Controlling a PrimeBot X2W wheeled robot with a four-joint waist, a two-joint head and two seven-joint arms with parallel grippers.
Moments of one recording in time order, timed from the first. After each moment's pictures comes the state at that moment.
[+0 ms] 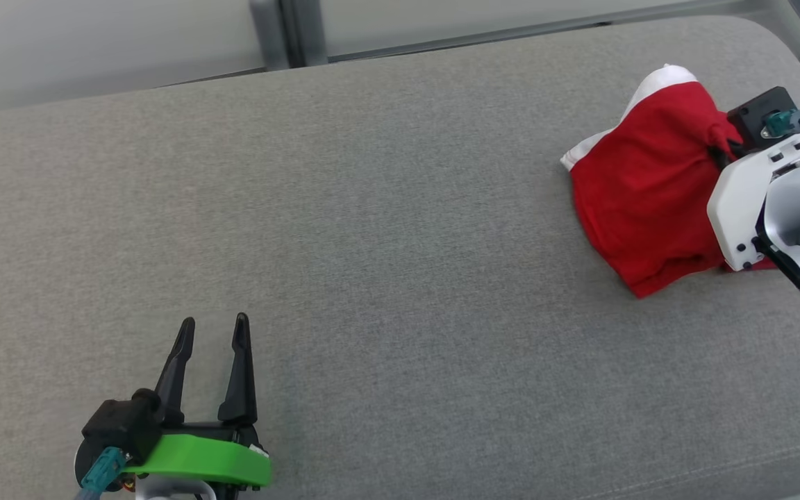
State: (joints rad) left arm -0.02 0.05 -0.12 0.14 -0.36 -0.10 -0.26; right arm -0.71 -0.58 0.47 0.43 0.29 0.13 0.40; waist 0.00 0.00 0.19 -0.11
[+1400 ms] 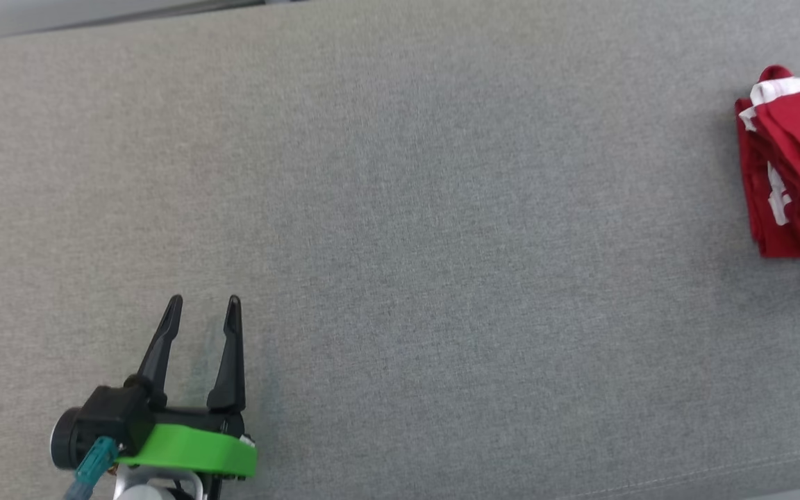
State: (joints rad) left arm -0.04 0.07 -0.09 0.10 -0.24 -0.13 -0.26; right arm -0.63 -0.47 -0.18 0.71 -0.16 0.13 -0.03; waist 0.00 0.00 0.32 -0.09
